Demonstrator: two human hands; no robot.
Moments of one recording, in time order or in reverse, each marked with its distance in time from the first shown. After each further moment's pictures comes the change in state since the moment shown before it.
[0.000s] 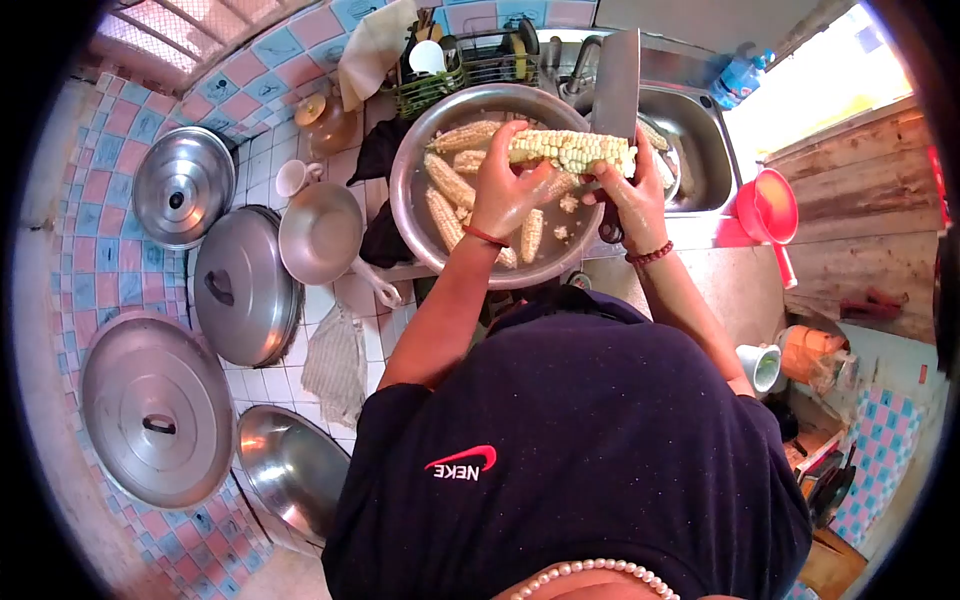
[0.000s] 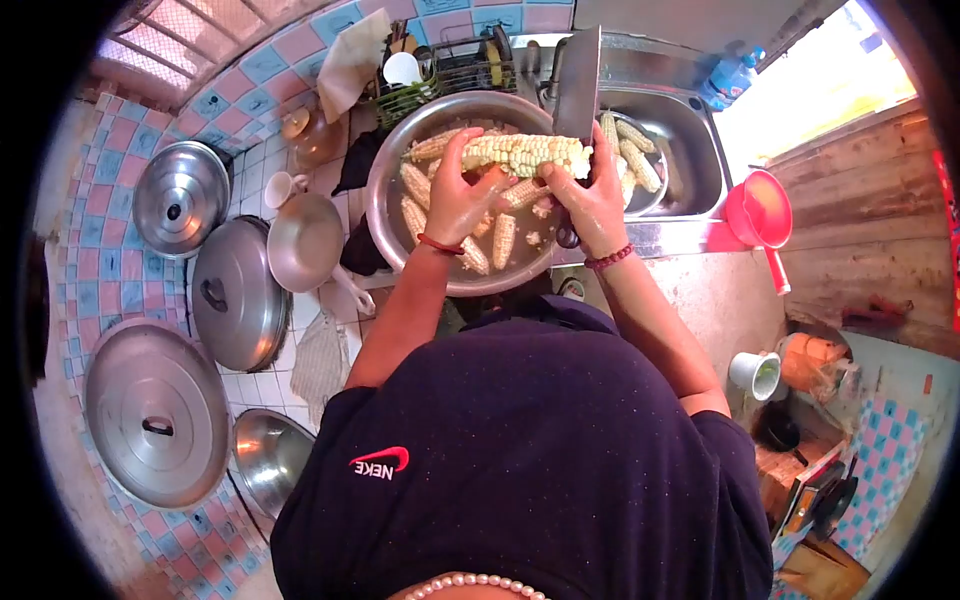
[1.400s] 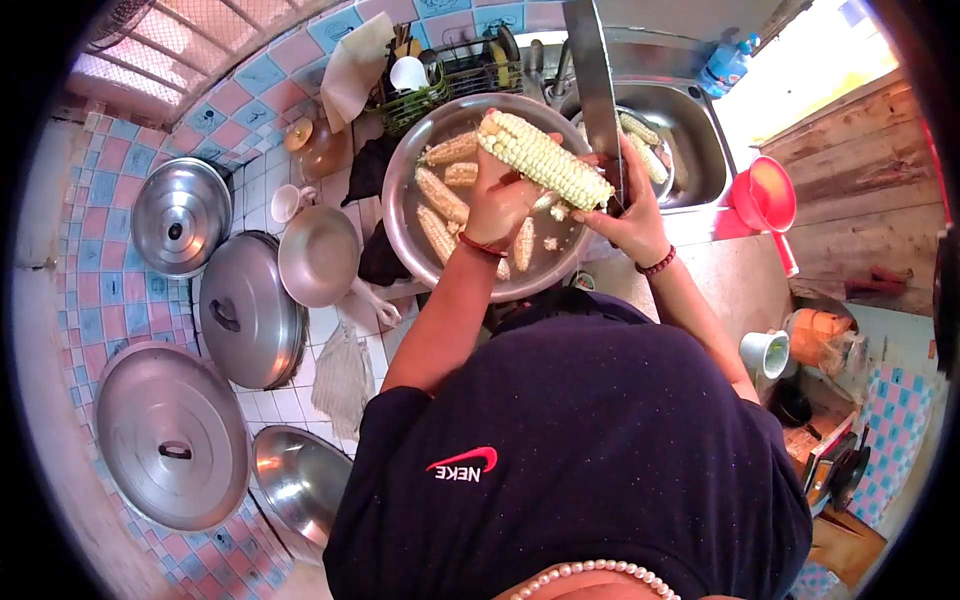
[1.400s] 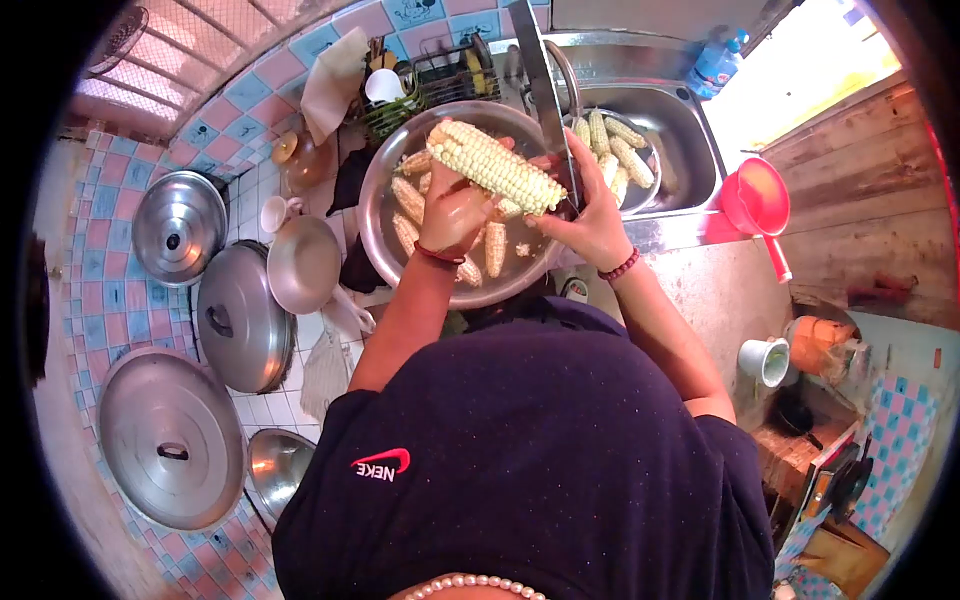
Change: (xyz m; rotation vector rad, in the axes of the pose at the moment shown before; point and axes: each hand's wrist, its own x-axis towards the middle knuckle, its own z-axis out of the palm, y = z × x) left_hand 0.007 -0.005 0.013 -0.647 -0.257 0.139; right_hand -0.003 0.005 -0.030 -0.305 -0.237 -0.230
